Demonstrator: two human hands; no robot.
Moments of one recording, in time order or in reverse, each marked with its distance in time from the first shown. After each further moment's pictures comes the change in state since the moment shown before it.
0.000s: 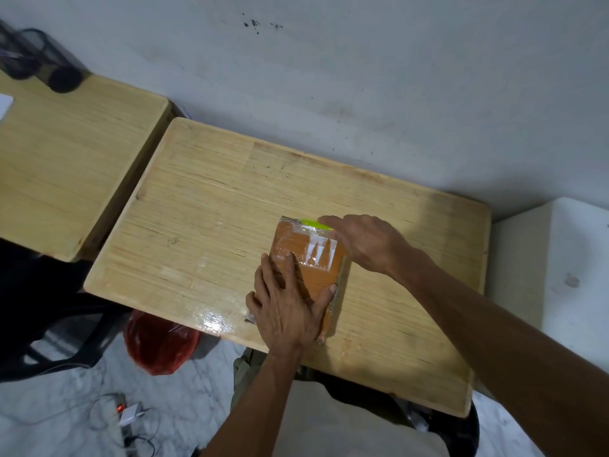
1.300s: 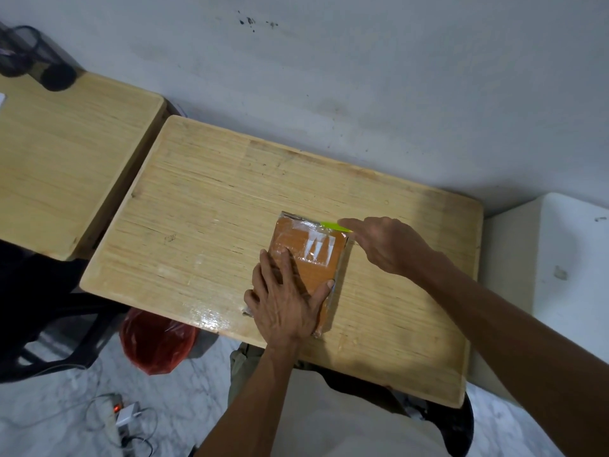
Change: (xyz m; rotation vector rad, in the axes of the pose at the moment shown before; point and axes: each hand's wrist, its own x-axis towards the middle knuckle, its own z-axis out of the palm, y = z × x) left_hand 0.000 -0.001 0.001 0.025 -0.008 0.009; right_hand -0.030 0.034 0.007 0.016 0.190 -0.142
